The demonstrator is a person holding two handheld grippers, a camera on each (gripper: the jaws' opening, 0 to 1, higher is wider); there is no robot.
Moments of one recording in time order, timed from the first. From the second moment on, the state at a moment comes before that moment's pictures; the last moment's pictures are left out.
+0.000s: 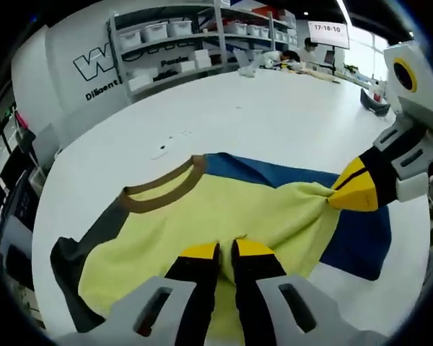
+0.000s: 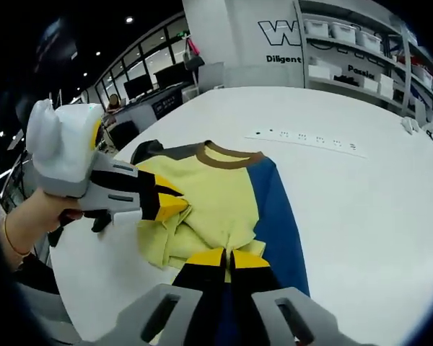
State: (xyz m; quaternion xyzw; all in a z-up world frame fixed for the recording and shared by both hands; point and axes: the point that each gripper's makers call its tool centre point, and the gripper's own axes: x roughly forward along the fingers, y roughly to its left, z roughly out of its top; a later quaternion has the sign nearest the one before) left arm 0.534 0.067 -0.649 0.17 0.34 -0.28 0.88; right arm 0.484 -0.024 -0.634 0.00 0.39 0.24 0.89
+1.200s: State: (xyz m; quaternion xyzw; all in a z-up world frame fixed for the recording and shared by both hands) left arm 0.450 0.061 -0.632 0.17 0.28 -0.26 0.91; right arm 0.480 -0.027 -0.642 0.02 0.40 0.23 0.89
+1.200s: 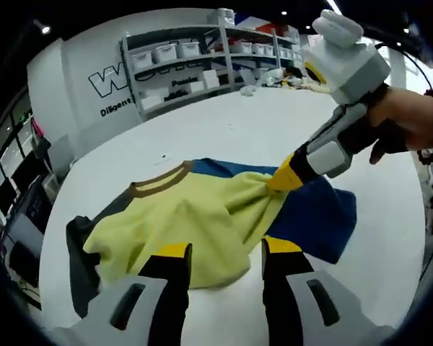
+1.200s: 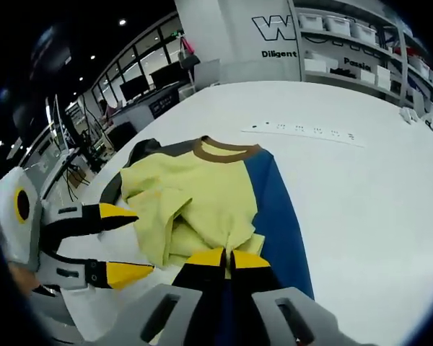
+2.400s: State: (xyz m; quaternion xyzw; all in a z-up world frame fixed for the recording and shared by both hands) left arm 0.450 0.098 -0.622 0.18 0.28 -0.24 0.91; right arm 0.480 -0.026 -0.639 0.00 0.39 0.23 0.89
